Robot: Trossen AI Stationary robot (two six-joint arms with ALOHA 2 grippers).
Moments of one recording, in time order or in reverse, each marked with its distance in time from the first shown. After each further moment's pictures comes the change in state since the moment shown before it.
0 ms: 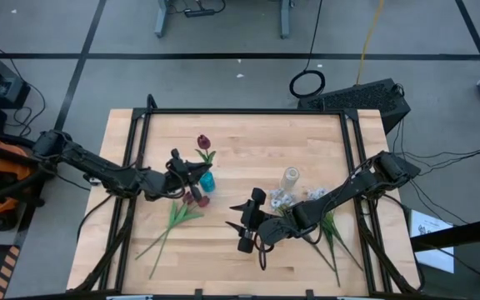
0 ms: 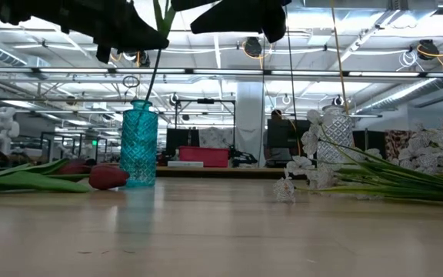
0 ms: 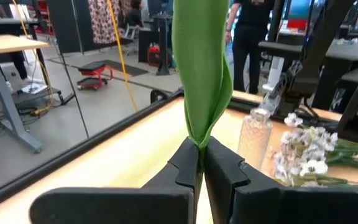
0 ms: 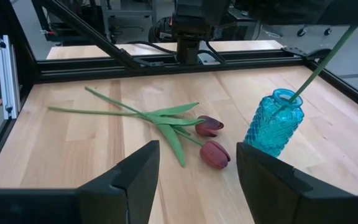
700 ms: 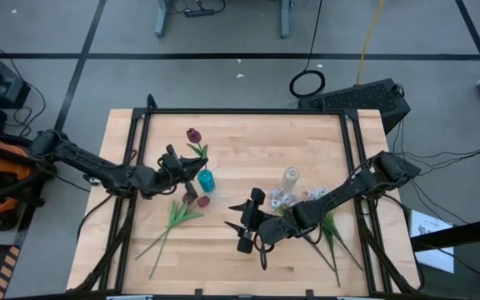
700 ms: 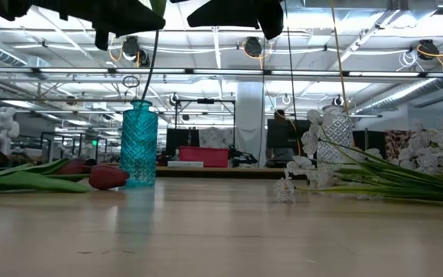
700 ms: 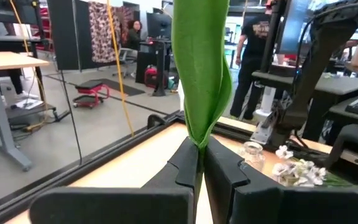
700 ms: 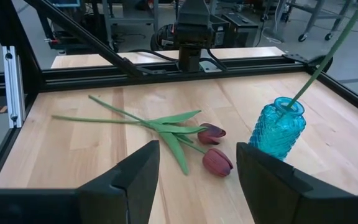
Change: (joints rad) left arm -0.004 -0.072 0.000 0.077 0.000 0.068; right arm 0.000 0.000 0.000 0.039 0.000 -0.018
